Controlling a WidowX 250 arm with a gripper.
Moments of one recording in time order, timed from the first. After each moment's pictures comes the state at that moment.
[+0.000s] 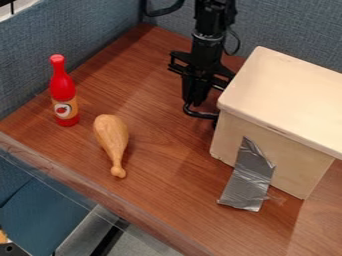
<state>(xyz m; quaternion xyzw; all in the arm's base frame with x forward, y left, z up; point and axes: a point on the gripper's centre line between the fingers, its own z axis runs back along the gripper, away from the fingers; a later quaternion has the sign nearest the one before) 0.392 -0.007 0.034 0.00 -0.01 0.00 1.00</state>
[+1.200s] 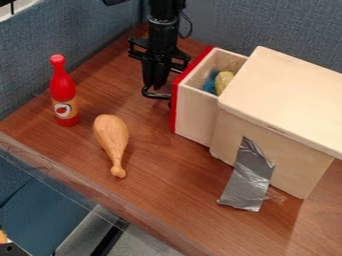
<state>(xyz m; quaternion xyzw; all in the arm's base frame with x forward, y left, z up) 0.390 0.083 0.030 0.02 -0.01 0.06 1.00</state>
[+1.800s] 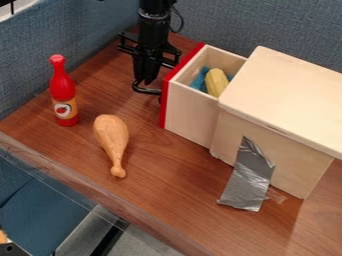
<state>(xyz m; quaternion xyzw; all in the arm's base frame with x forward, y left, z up) 0.389 0.095 0.034 0.02 0.00 0.07 1.00</state>
